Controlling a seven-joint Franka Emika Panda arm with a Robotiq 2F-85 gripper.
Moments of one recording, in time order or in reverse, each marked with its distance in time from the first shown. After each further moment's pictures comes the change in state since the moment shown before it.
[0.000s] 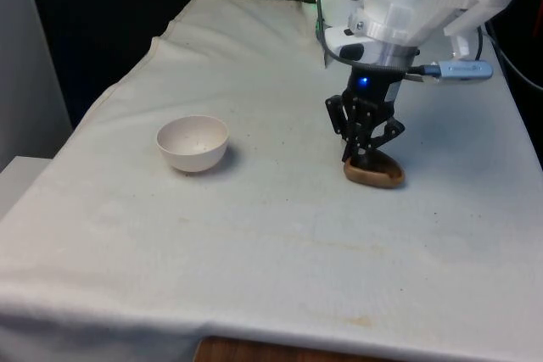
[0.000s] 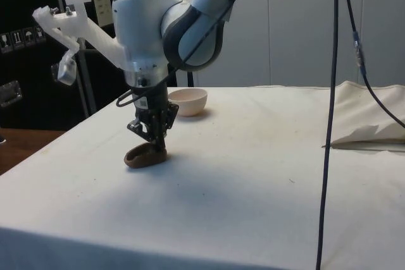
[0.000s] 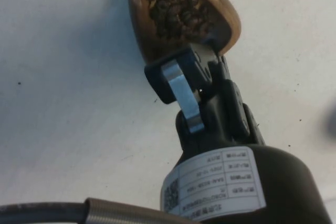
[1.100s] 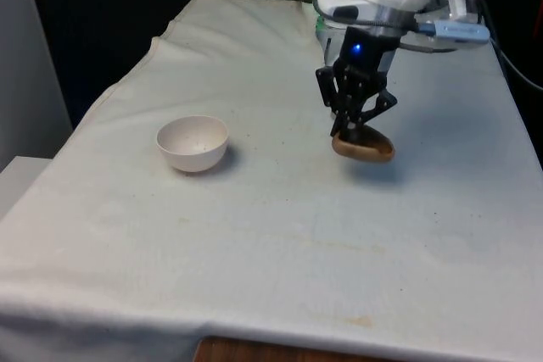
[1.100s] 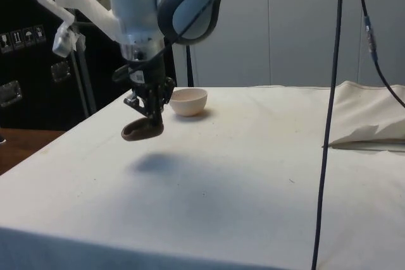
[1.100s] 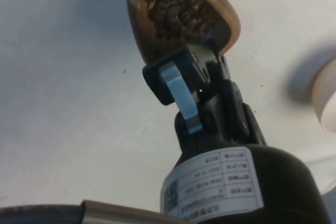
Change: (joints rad) arm -0.001 -0.103 -0.011 -0.004 -0.001 -0.090 -0.022
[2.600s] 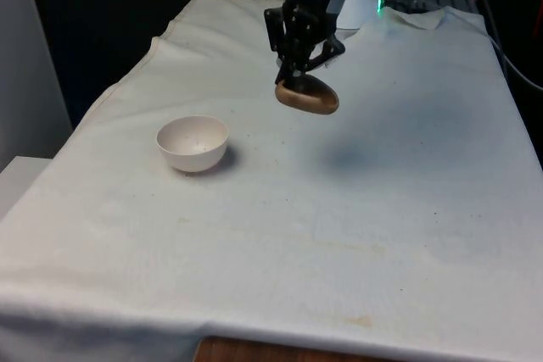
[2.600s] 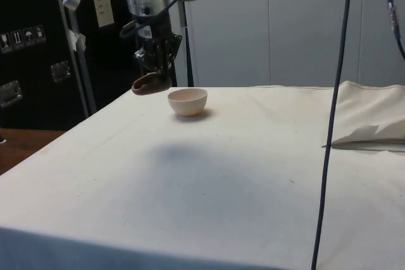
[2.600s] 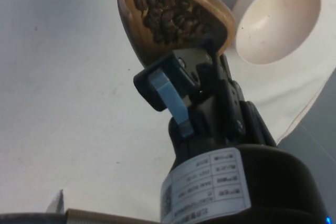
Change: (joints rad) arm -0.004 -0.145 -0.097 0.004 -0.006 -0.125 -0.118
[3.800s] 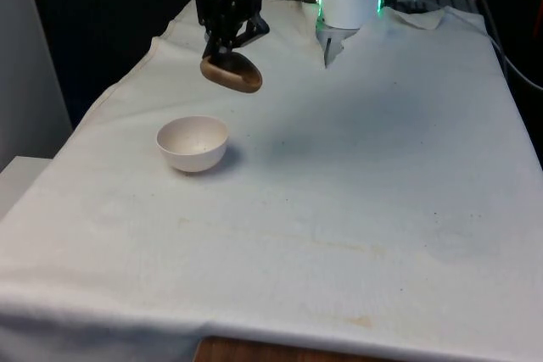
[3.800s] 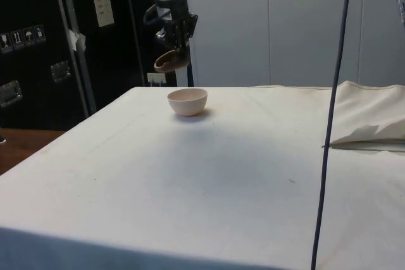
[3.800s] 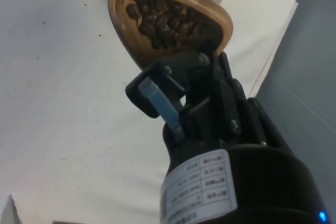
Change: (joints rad) arm -0.006 -0.024 -0.161 0.012 -0.038 -0.001 -0.128
